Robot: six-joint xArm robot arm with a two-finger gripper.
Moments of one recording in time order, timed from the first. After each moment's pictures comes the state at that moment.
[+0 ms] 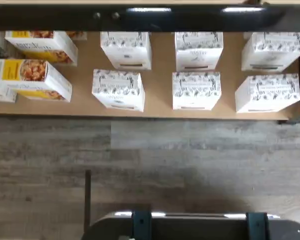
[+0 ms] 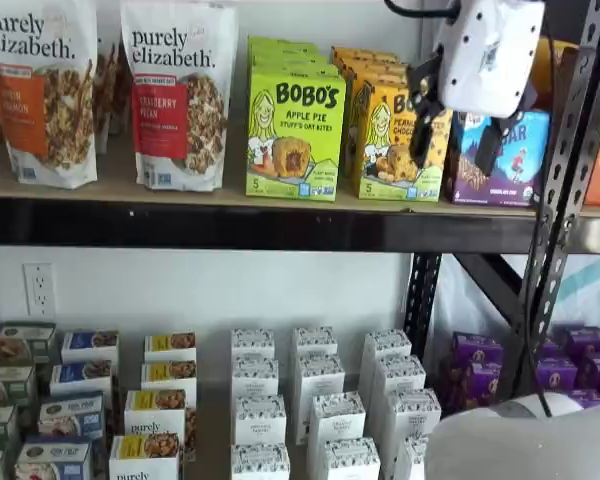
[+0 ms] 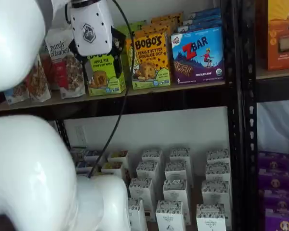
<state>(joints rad) 0.14 -0.91 -1.06 0.05 1.82 0.15</state>
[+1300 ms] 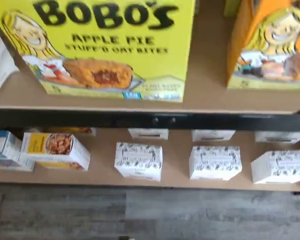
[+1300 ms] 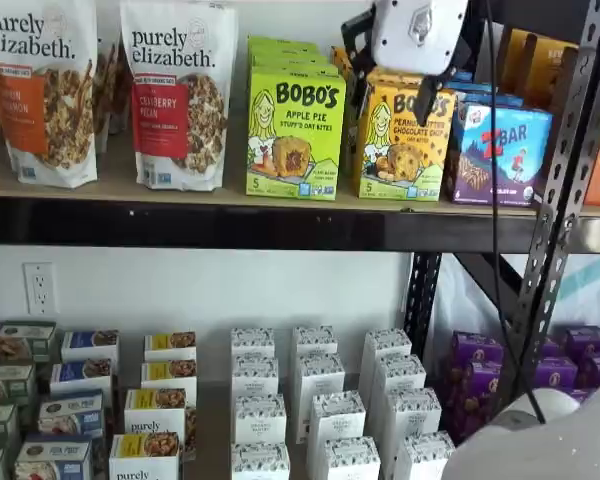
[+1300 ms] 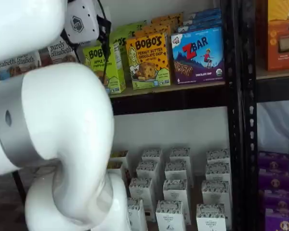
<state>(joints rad) 0.43 -0.76 -1.14 -0.09 1.59 0.42</state>
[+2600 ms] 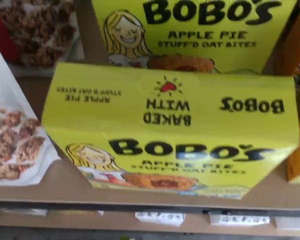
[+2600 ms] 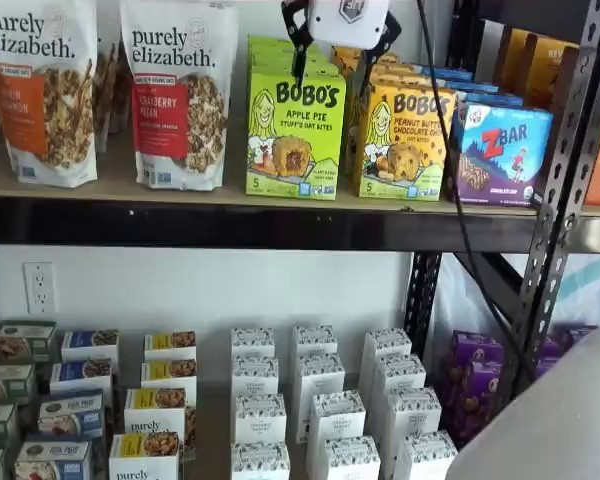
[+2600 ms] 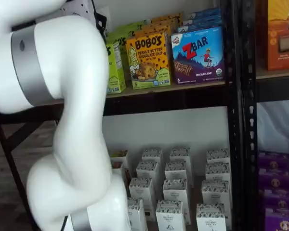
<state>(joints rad) 0.48 -0.46 -1.32 -0.13 1.43 0.48</state>
